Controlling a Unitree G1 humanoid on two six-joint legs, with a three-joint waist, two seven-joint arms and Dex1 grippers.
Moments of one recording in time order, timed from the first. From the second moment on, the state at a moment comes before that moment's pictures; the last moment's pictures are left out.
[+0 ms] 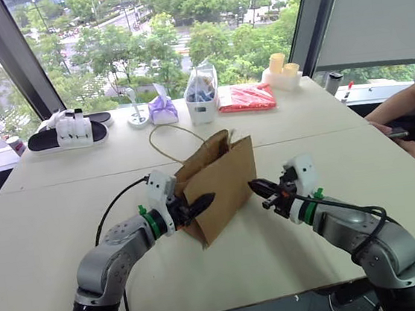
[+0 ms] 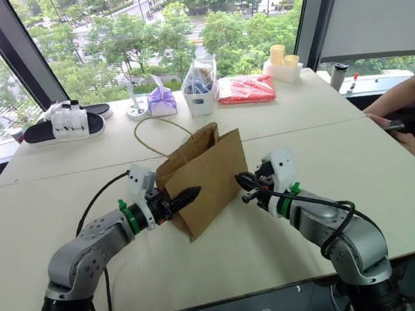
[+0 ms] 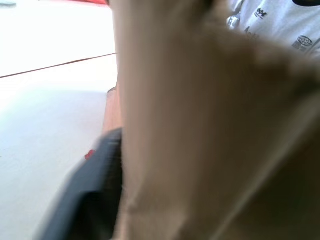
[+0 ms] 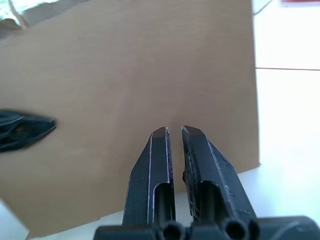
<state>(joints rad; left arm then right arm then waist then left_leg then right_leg) -0.35 0.34 -0.01 -0.32 -0.60 0.75 -0.50 -0.28 -0.40 -0.05 -0.52 0.61 0.89 0.25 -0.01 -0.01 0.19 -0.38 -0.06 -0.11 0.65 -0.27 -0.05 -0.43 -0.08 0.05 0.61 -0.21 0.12</state>
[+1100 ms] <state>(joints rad) -1.22 0.28 -0.16 1.18 -0.29 0.22 -1.51 0.19 -0.71 -0.65 -0.82 0.98 1.03 0.32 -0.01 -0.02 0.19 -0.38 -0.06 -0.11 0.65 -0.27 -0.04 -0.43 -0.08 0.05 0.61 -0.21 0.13</state>
